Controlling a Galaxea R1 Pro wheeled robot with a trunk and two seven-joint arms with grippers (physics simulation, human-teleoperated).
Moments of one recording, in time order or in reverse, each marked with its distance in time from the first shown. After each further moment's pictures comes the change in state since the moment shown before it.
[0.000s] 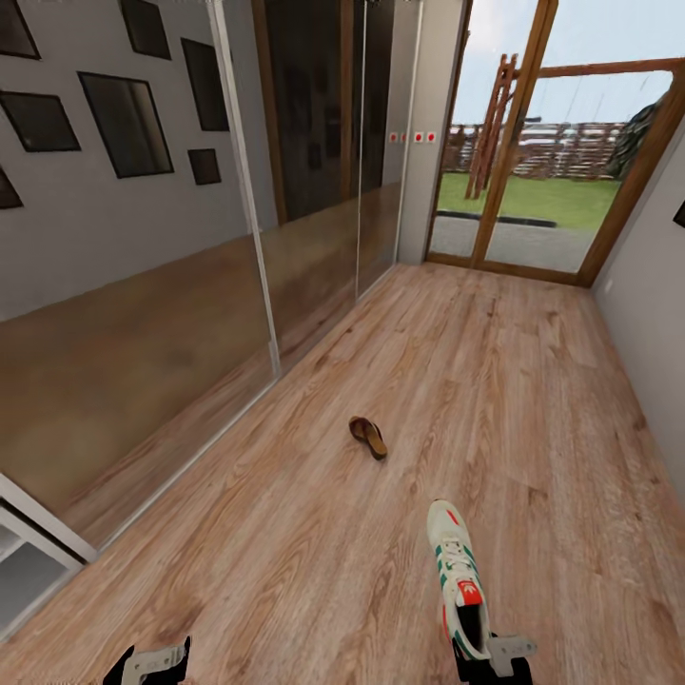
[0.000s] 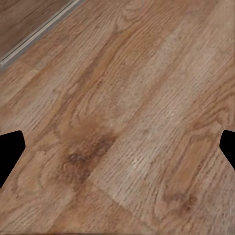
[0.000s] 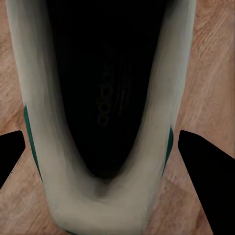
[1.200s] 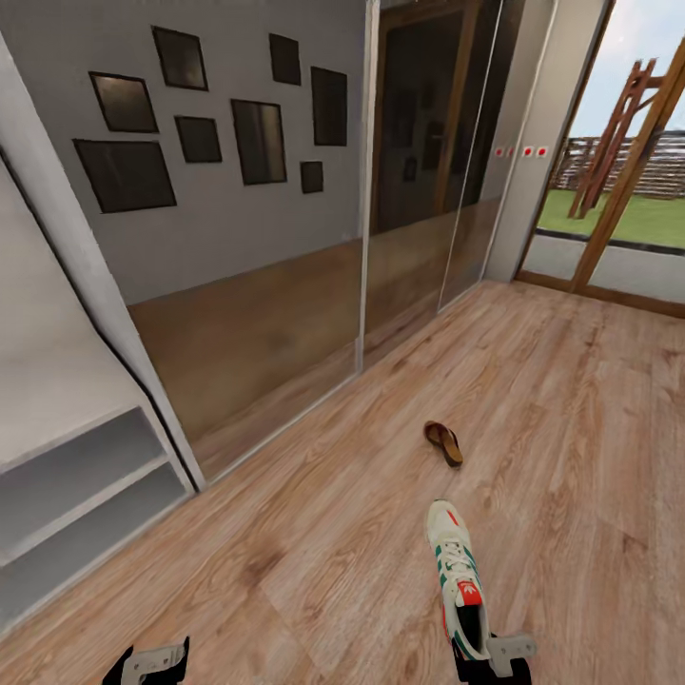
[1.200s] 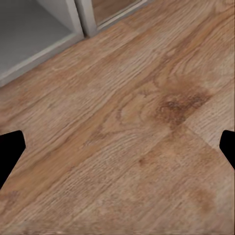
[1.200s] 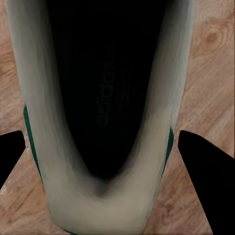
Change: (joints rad) left arm 0.000 0.000 0.001 0.001 0.003 0.000 0.004; right arm 0.000 0.003 -0.004 0.002 0.002 0.000 -0.001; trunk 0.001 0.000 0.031
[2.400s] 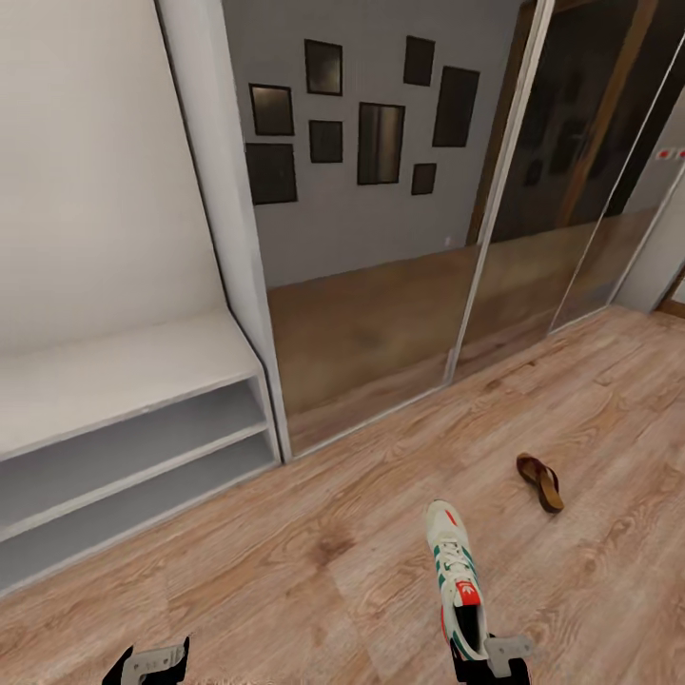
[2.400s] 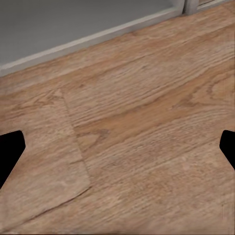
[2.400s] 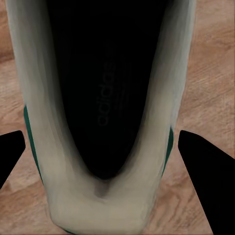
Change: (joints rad) left arm 0.000 0.000 -0.001 0.000 0.002 0.002 0.000; right arm 0.000 0.005 0.001 0.000 0.001 0.000 0.000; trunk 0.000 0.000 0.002
